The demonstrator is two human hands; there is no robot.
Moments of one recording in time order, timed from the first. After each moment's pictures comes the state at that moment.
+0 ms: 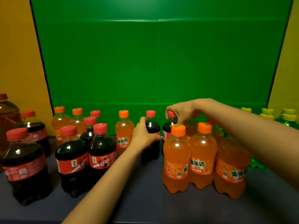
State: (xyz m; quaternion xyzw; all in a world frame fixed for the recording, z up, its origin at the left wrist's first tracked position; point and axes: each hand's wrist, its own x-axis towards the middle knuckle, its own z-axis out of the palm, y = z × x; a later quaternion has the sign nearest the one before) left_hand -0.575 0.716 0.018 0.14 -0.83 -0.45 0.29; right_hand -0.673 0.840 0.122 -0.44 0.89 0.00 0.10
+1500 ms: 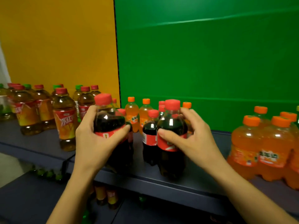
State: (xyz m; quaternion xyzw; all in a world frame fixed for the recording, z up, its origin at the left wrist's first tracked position) left_hand -0.280 0.642 0.040 0.09 -0.74 -0.30 0.59; right_hand -0.438 0.784 0.042 -0.52 0.63 -0.55 -0.13
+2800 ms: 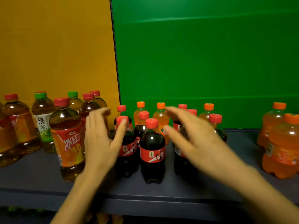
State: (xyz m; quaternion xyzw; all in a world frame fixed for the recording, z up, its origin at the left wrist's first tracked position) left_hand -0.298 0.490 0.031 0.11 -0.80 -0.16 0.57; right_hand -0.367 0.693 0.069 -0.50 0.78 -0.31 -0.20
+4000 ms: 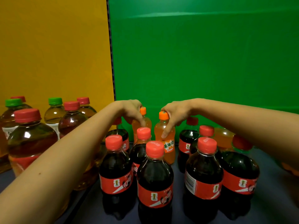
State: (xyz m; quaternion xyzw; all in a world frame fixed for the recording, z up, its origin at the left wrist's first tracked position) left_hand -0.476 0.410 0.124 0.13 -0.97 -0.18 0.02; right_hand -0.549 0.565 0.130 -0.49 0.87 -0.04 0.09
